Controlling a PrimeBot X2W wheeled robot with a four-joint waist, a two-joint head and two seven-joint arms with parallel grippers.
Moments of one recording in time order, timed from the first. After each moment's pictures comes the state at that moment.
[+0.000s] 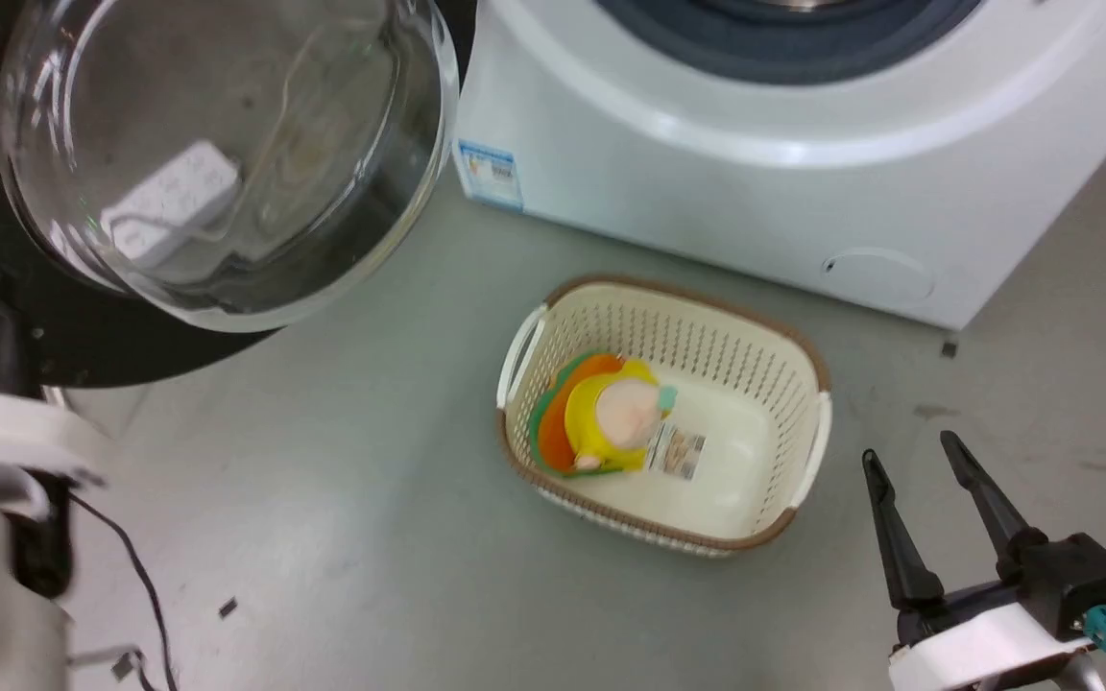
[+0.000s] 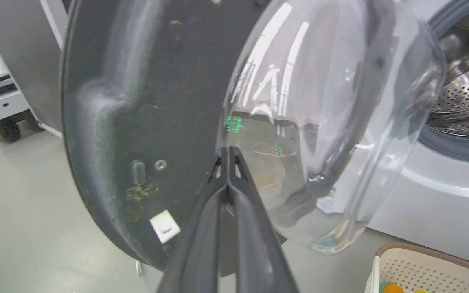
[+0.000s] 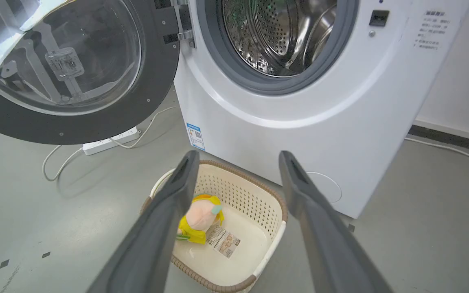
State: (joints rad) left arm -0.52 0.40 0.15 0.56 -0.31 -0.10 -0.26; right arm -0.01 -0.07 0.01 -0.01 0.03 0.13 -0.19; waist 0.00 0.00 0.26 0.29
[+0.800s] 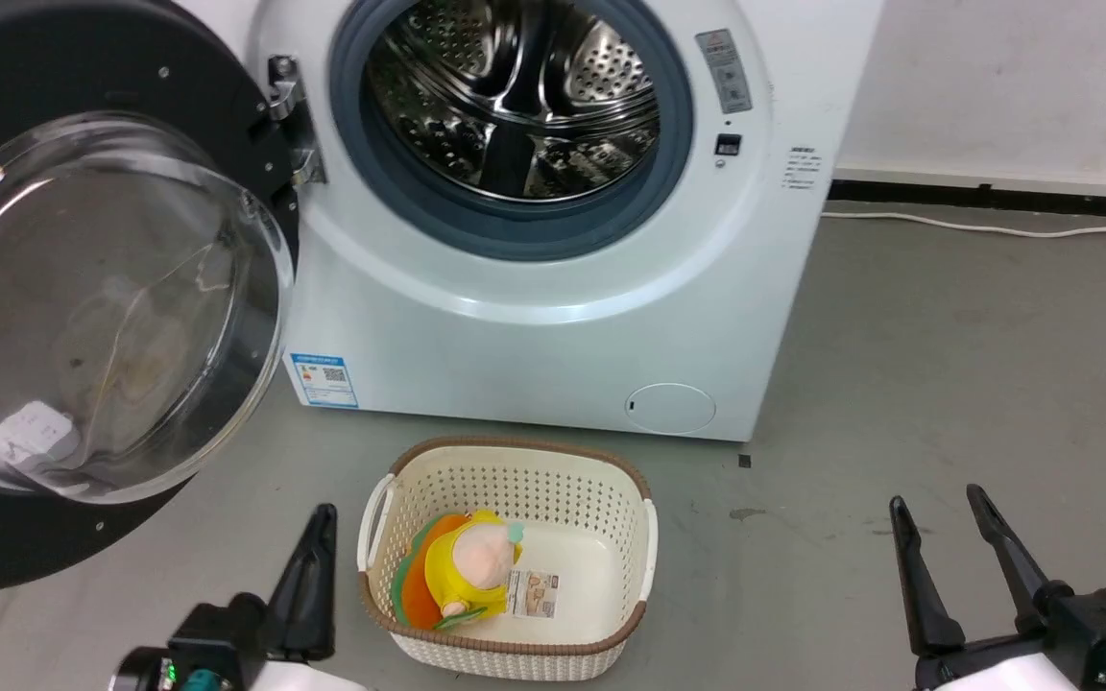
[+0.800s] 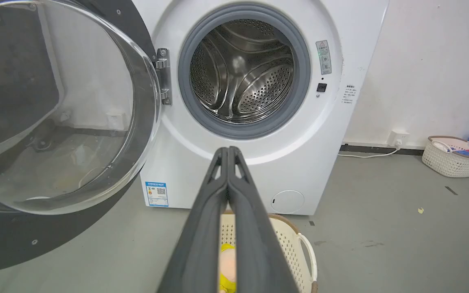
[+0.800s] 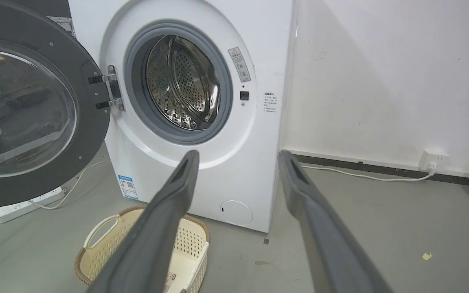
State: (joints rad) left arm 0.03 0.10 -0.05 0.09 -0.16 -0.06 -0.26; right arm 0.06 -0.05 -0.05 0.03 0.06 0.13 -0.25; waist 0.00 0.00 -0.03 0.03
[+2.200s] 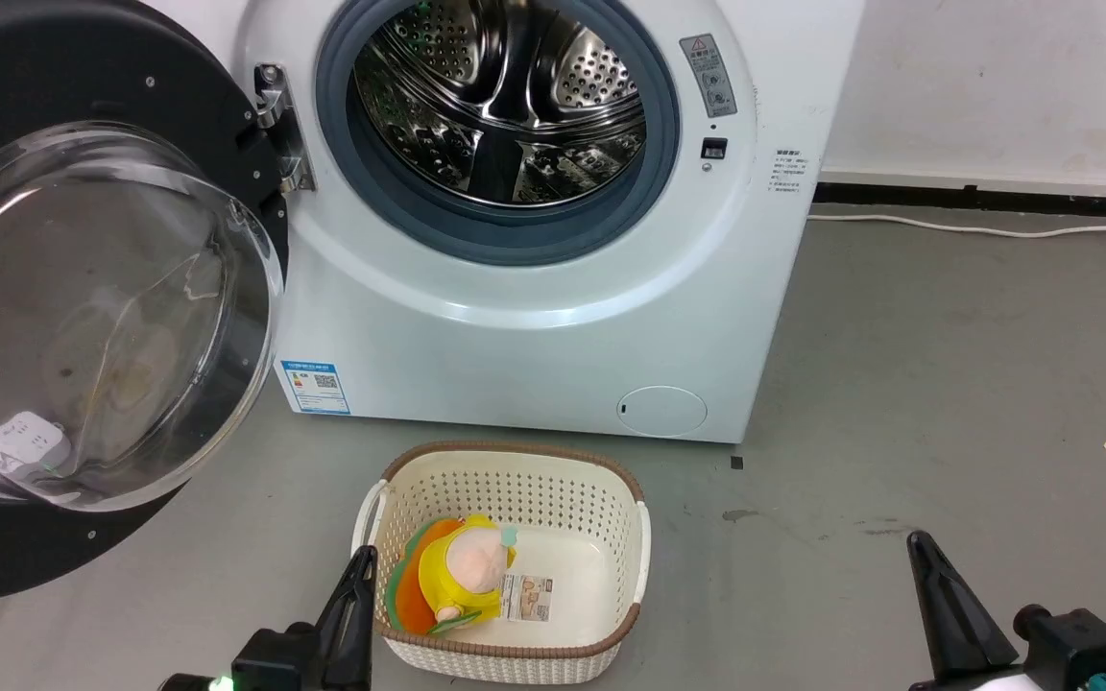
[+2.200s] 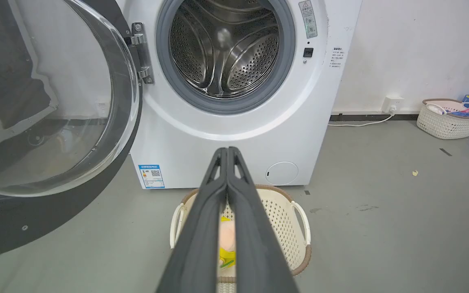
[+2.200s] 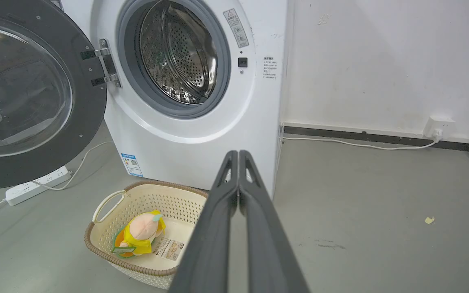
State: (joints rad) left arm 0.08 0.07 -0.11 0.12 -0.07 -0.02 -0.24; right arm 0.08 -0.05 -0.05 0.12 0.08 0.13 -0.24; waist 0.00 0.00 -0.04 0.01
